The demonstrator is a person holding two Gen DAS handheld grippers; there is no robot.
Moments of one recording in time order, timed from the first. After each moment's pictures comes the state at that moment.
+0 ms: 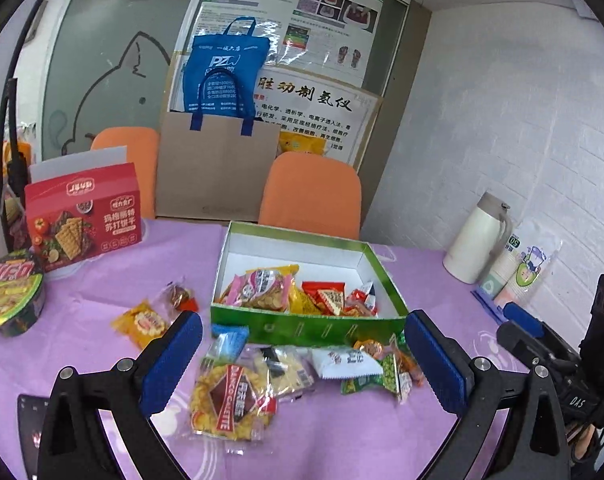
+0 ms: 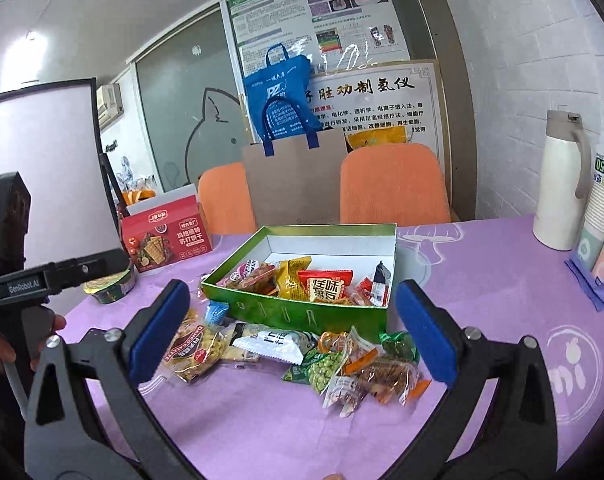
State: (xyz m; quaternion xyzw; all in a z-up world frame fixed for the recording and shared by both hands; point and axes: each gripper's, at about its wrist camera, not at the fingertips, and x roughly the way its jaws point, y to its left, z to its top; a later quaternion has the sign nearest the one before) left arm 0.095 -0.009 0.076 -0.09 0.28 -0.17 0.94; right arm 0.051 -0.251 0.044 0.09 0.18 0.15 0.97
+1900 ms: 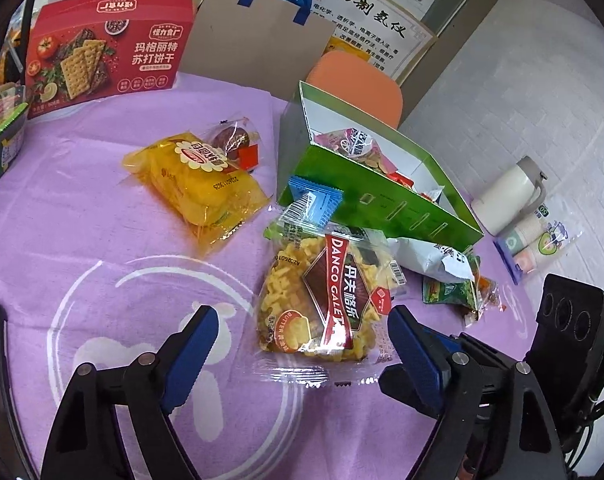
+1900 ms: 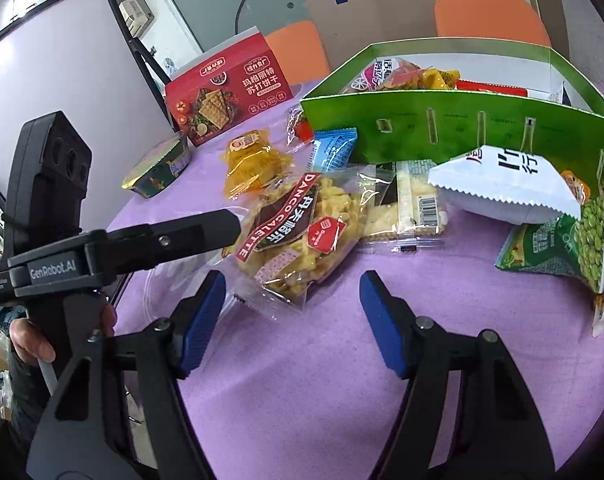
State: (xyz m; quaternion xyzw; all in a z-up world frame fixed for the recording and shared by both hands) left arm 0.143 0.066 -0.057 -0.17 0.44 -0.19 0.86; right arm 0.117 -0.107 -0.078 0.12 0.39 0.28 0.87
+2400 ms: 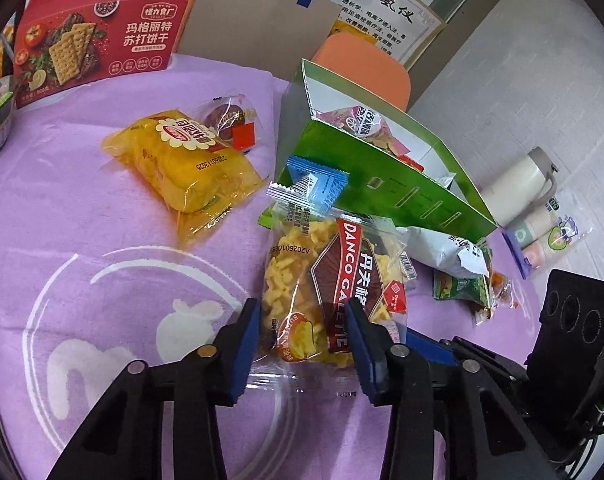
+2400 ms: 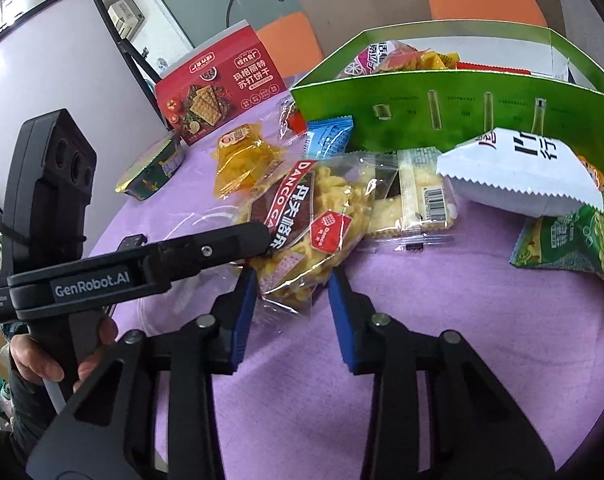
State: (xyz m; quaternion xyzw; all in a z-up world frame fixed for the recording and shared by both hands) left arm 0.151 0.054 -0.067 -0.16 0.46 -0.18 0.85; right arm 0.126 -0.105 -0.088 0.12 0.40 0.28 0.86
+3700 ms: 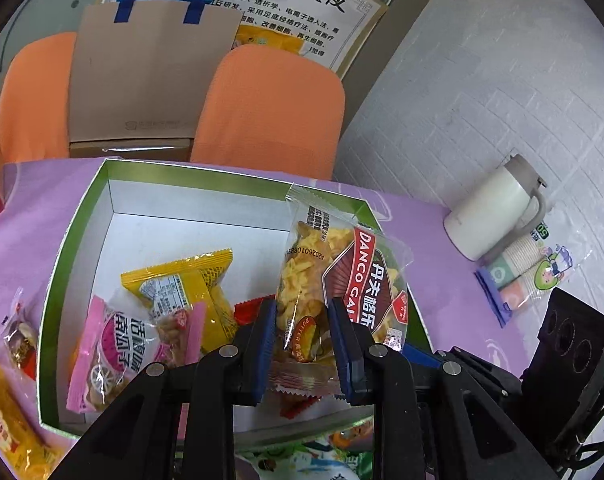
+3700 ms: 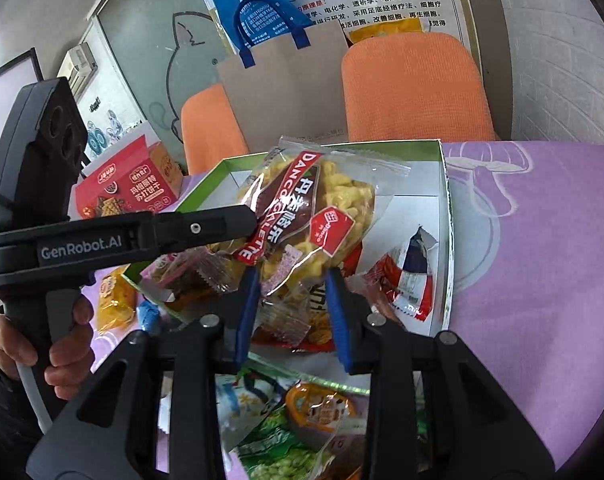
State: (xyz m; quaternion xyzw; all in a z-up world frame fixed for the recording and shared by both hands) left arm 0.311 -0.099 -0.002 -0.11 0.44 -0.26 0.86; right arm 0.244 -0.247 -0.037 0.12 0.35 0.19 0.91
